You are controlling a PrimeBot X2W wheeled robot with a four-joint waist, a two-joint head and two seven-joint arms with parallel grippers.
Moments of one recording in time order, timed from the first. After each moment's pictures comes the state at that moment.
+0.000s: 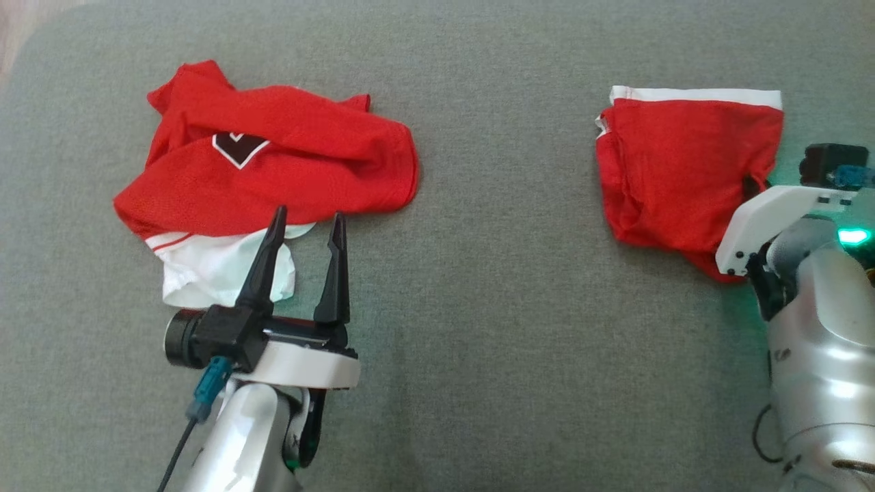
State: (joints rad) left arm -0.25 0.04 -0.29 0.25 -0.23 0.00 -0.26; right arm -0.68 -0.07 -0.36 0.89 -0.19 0.13 0.18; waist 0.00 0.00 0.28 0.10
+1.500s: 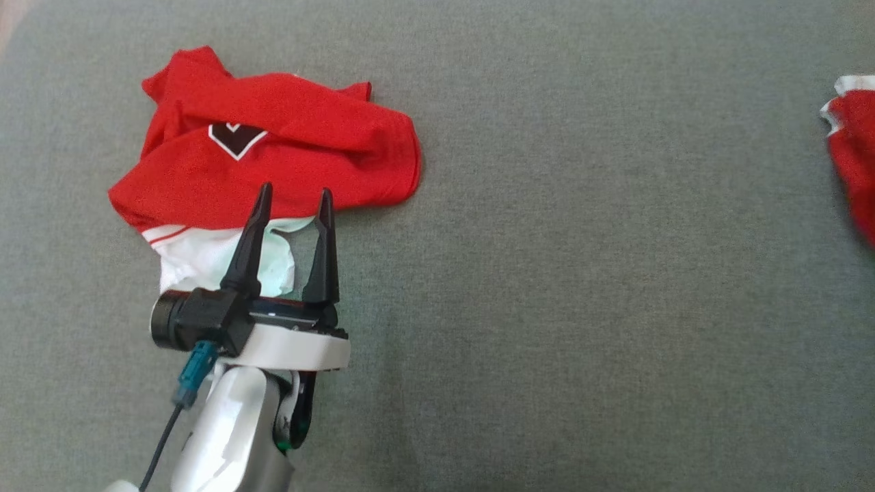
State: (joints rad) left arm -0.28 0.04 -0.26 0.24 -0.23 -0.01 -0.26; right arm -0.64 -0.48 -0.33 0.70 -0.35 0.13 0.22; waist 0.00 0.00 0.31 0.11
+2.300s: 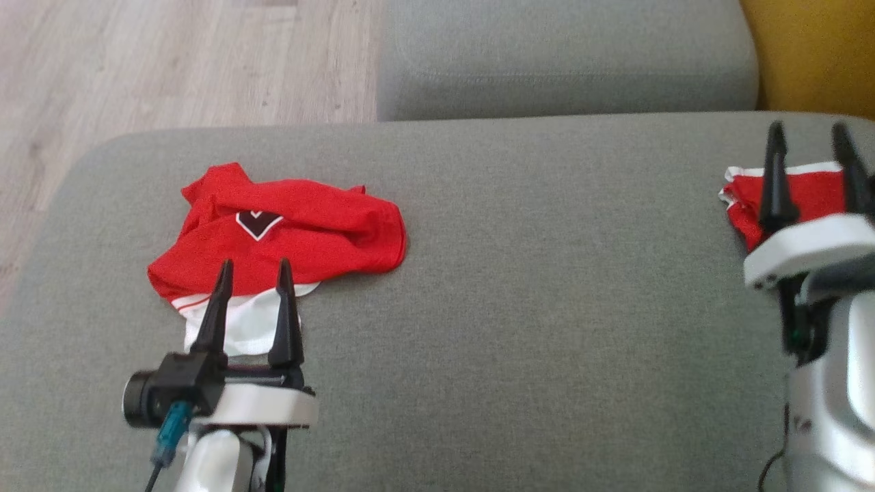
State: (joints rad) left arm -0.13 0.04 -0.15 0.26 -0.20 0.00 -0.26; right arm -0.39 -0.06 -0.23 0.27 -0.01 0.13 0.02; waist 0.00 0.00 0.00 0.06
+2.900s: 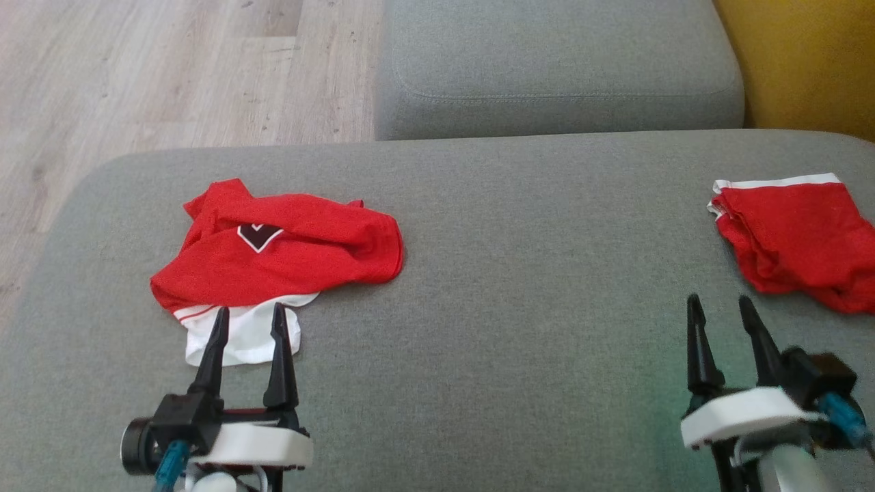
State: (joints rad) left arm -0.03 0.04 -0.14 0.25 -0.21 0.00 -0.26; right arm -0.06 -0.05 -0.05 0.38 0.16 0.13 -0.24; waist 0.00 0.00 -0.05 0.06
